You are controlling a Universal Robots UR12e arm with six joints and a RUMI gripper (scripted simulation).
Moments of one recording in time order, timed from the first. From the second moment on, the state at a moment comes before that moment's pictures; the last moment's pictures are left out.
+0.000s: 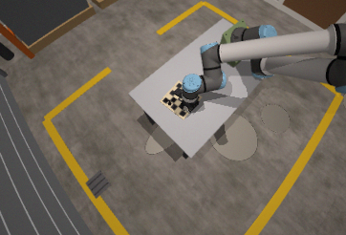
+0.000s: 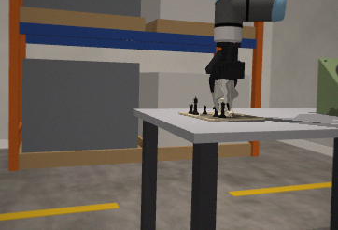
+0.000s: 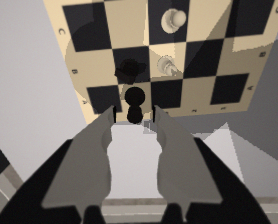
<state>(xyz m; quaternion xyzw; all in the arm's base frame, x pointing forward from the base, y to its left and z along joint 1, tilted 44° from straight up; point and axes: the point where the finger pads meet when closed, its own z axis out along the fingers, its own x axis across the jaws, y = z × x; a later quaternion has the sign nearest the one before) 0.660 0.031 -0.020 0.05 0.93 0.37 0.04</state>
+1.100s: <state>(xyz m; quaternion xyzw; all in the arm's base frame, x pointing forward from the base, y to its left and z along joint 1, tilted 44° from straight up) 0.660 0.031 -0.020 0.05 0.93 0.37 0.04</state>
